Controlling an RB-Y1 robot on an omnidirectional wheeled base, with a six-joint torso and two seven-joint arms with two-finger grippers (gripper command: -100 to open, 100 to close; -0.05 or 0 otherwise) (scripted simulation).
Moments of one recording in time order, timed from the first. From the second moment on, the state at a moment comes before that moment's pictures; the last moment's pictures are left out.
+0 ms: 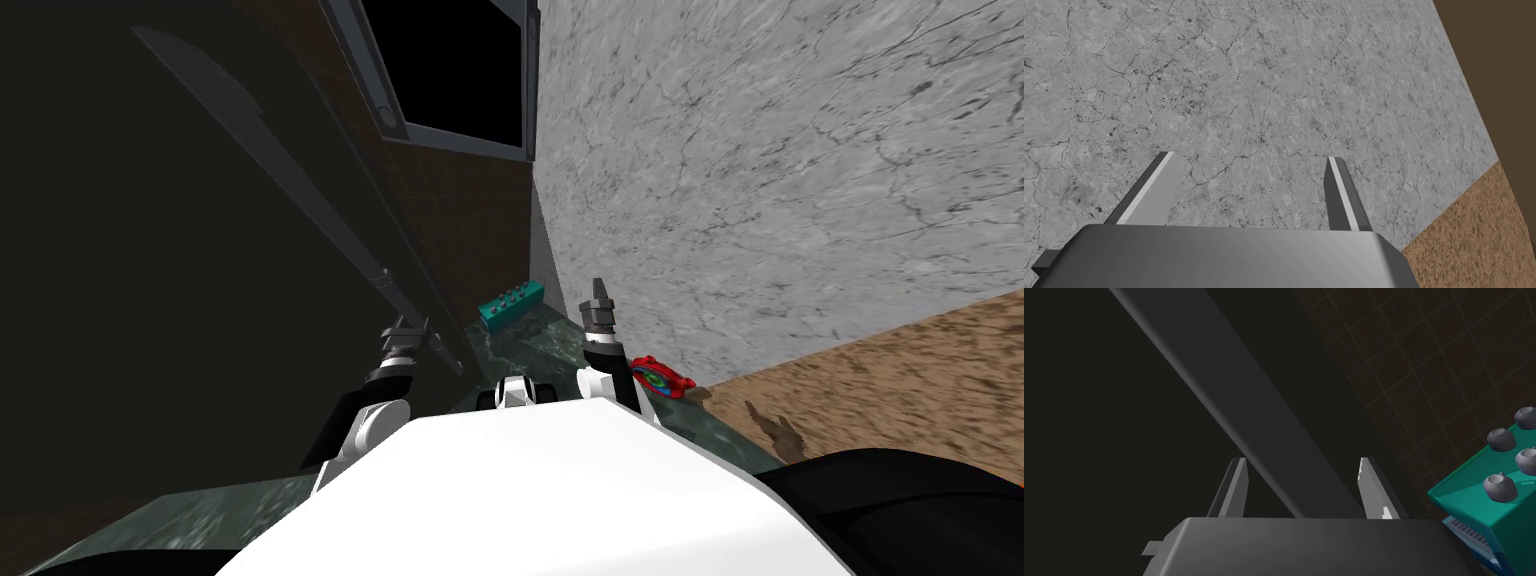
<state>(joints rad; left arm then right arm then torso) 0.59 0.05 0.14 -2.36 0.68 0.12 0.50 0.52 0.05 0.06 -2.27 0.05 -0.44 0.13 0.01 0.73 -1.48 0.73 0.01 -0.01</state>
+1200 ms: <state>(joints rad) 0.29 0.06 0.12 -2.10 0.62 0.07 0.52 0.52 0.05 0.06 -2.27 0.05 -0.44 0.13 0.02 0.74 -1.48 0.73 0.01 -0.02</state>
